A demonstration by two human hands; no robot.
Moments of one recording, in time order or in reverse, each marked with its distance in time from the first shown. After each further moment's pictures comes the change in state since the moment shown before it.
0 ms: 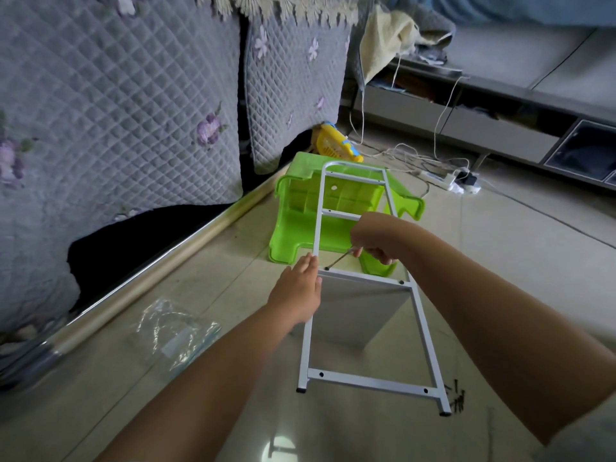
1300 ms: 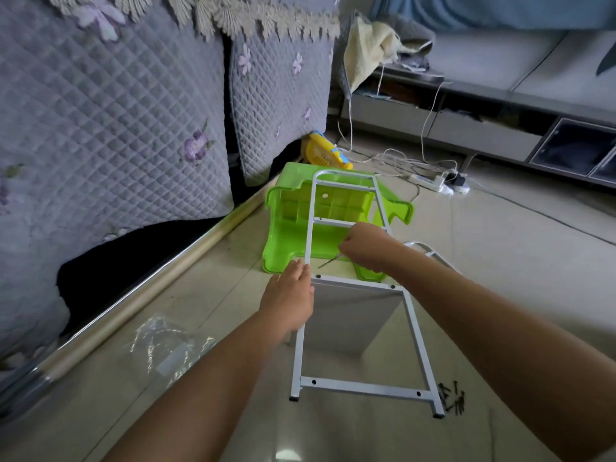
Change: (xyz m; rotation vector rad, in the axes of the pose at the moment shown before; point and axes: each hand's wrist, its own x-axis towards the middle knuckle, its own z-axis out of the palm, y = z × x) left_hand 0.004 0.002 -0.008 0.251 0.035 0.059; right_hand 0.005 0.016 0.009 0.059 0.178 -0.091
